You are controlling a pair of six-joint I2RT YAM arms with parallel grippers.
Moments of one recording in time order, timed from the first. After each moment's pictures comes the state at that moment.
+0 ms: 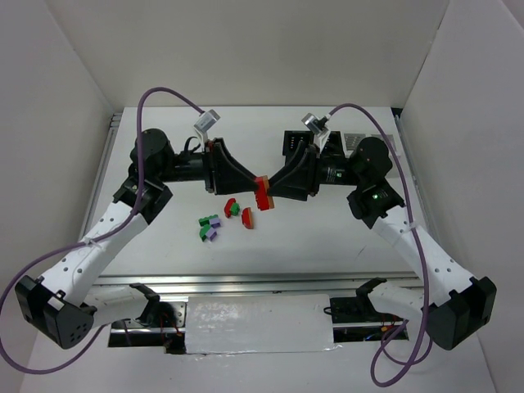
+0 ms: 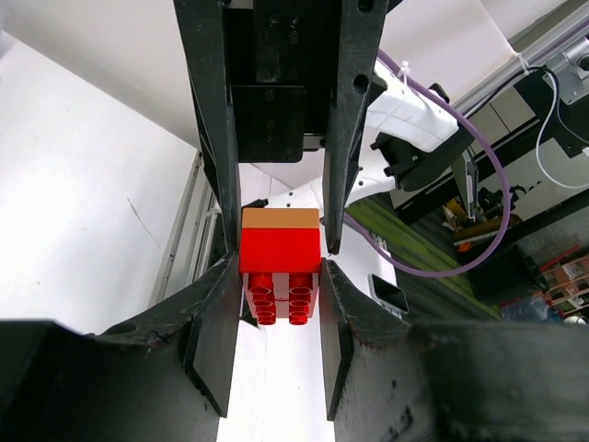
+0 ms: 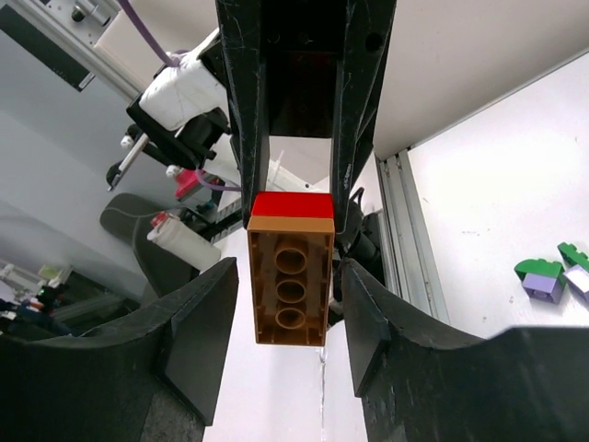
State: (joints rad) left arm -0.49 1.16 1.17 0.12 1.00 -0.79; right arm 0.47 1.09 1.04 0.28 -1.06 0.85
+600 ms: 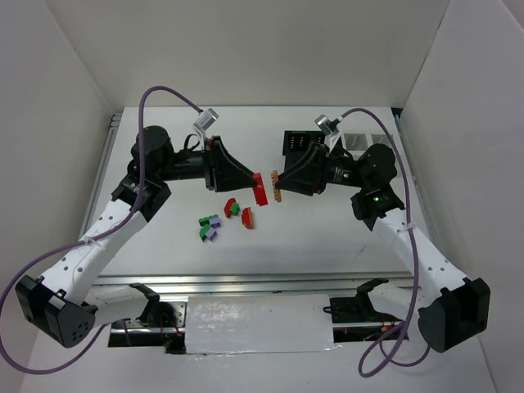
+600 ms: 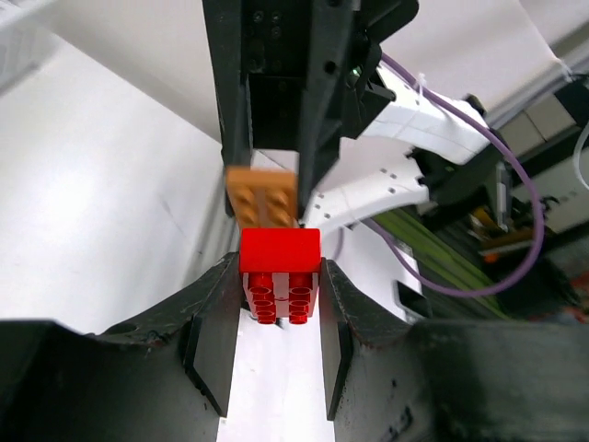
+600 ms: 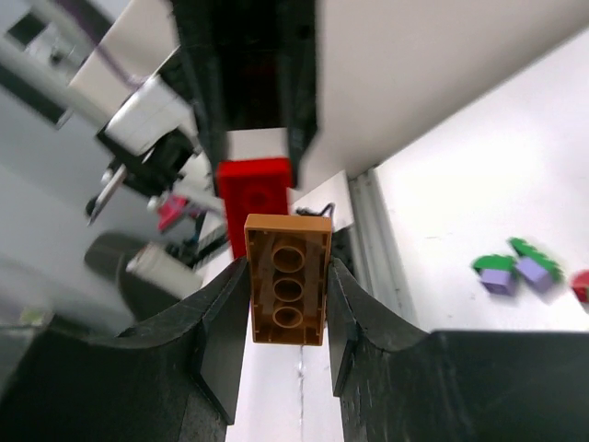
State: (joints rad) left arm -0.48 1.17 1.19 0.03 0.97 -0.71; right arm 0.38 1.08 0.93 0.44 -1.07 0.91
